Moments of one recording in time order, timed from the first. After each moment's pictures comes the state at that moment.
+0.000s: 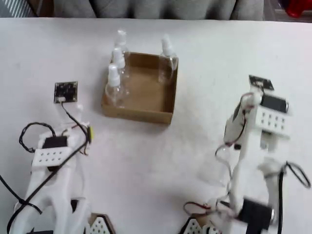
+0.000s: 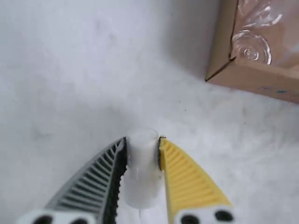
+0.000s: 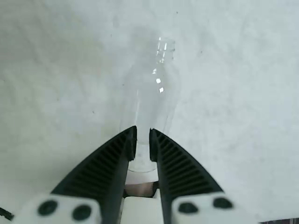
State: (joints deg) left arm -11.3 -36.0 65.8 40.4 1.8; right arm 14.3 -16.9 23.5 90.3 5.8
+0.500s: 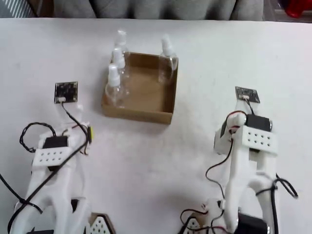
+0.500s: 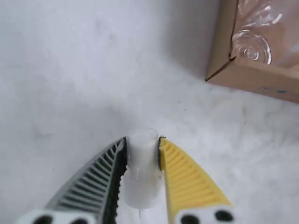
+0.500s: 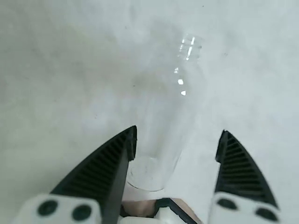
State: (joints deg) left arm -11.3 -36.0 65.8 40.4 1.8; right arm 10.2 -26.6 41.0 78.9 5.6
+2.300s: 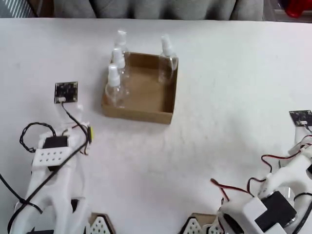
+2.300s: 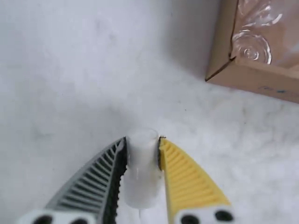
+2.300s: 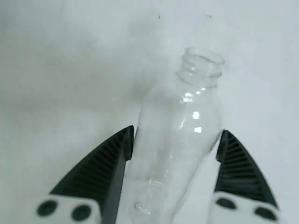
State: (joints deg) left arm -11.3 -36.0 65.8 40.4 1.8; right arm 51.4 -7.3 35.1 54.7 56.8
